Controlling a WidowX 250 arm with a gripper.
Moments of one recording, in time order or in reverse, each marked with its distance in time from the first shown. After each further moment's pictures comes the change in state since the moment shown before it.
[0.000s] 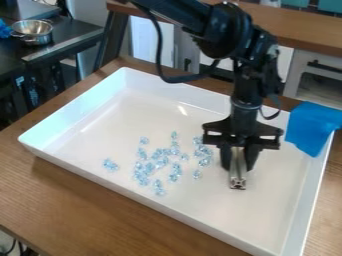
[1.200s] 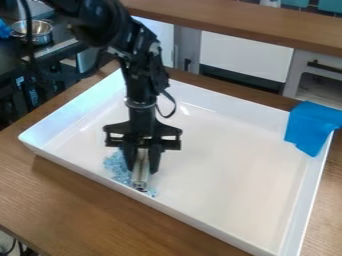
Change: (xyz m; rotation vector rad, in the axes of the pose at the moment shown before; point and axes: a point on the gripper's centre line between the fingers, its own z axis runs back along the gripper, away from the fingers) arm -0.013 0.131 0.001 0.033 0.020 0.051
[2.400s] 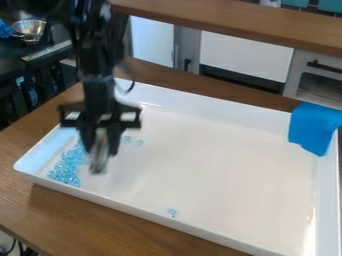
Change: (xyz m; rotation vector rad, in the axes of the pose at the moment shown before) arm -0.002 0.037 0.040 -0.033 -0.010 0.057
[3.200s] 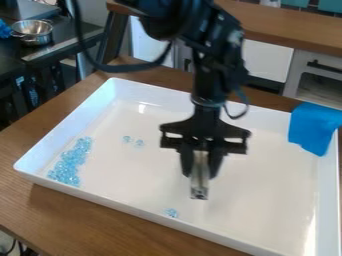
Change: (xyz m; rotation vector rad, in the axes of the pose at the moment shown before) arm -0.044 -0.131 -0.005 -0.020 -0.048 -0.110
